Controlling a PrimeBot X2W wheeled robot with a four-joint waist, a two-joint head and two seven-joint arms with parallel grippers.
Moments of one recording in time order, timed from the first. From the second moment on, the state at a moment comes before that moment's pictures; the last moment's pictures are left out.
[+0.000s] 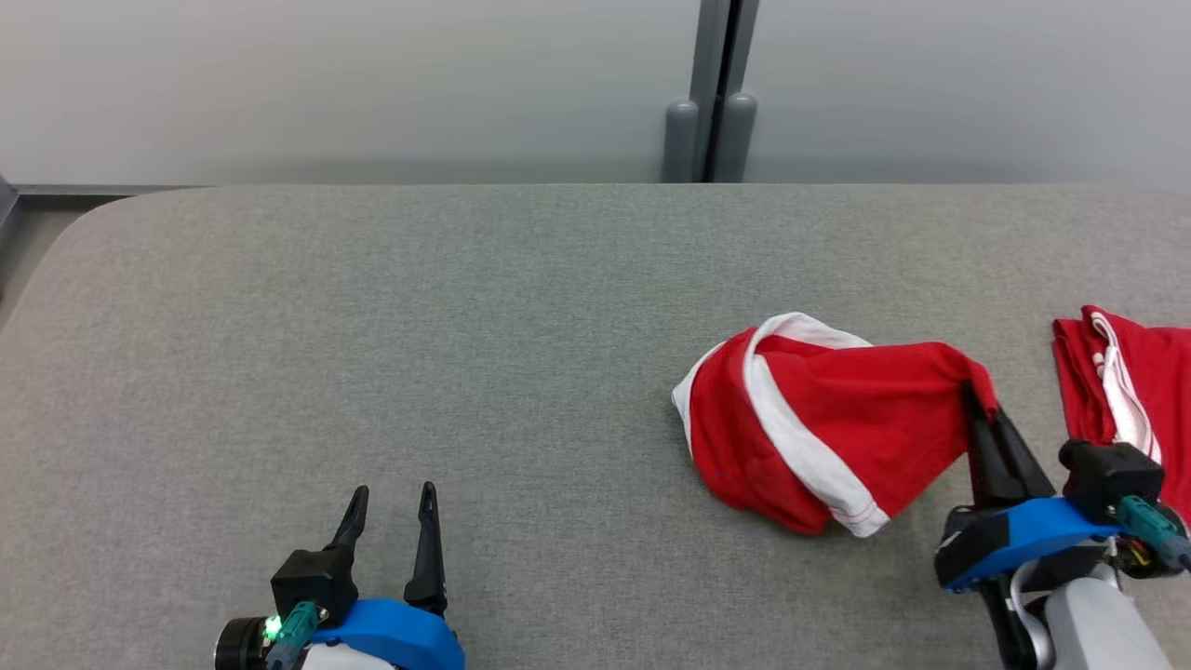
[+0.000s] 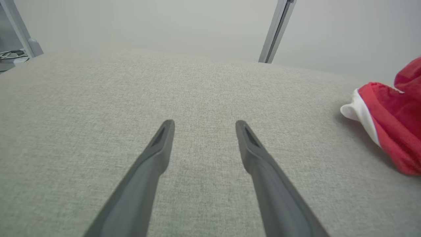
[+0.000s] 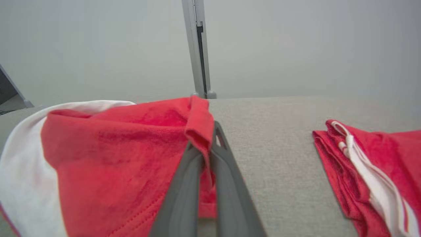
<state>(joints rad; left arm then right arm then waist) -0.11 0.05 -0.20 0.48 -0.26 0.01 -0.26 -0.25 -0.09 -0.03 0.44 0.18 0.13 -0.26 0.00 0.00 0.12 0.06</state>
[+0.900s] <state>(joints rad) -0.13 0.05 -0.25 0.51 -0.28 0.00 -0.26 -0.48 -0.07 -0.06 0.72 0.13 0.13 -0.26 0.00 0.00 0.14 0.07</state>
